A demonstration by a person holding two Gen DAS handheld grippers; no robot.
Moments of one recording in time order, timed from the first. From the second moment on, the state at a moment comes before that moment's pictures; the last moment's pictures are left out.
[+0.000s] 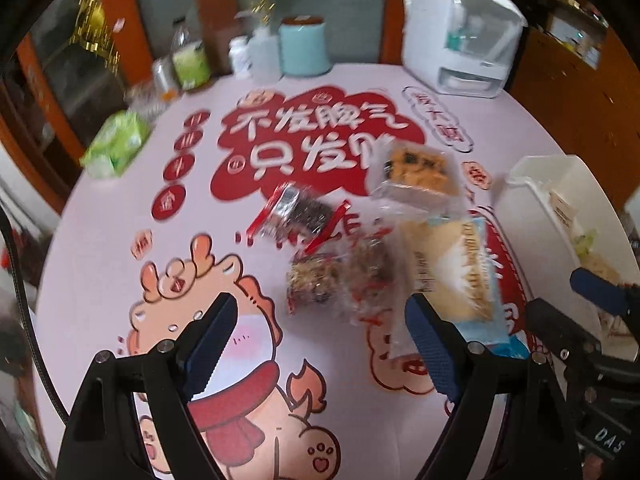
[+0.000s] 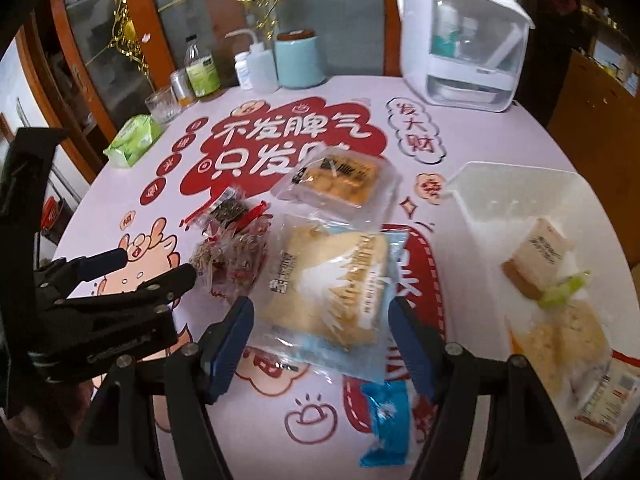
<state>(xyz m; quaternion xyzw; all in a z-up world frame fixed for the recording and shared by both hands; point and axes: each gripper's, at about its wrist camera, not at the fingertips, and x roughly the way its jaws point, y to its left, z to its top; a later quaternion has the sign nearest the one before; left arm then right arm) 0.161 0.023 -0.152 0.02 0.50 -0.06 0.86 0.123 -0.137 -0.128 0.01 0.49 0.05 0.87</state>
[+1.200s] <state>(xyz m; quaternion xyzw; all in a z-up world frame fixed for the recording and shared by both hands) 0.239 0.066 -0.242 -0.05 0.56 -0.07 0.83 0.191 -0.087 -0.170 -0.01 0.51 0.12 0.85</state>
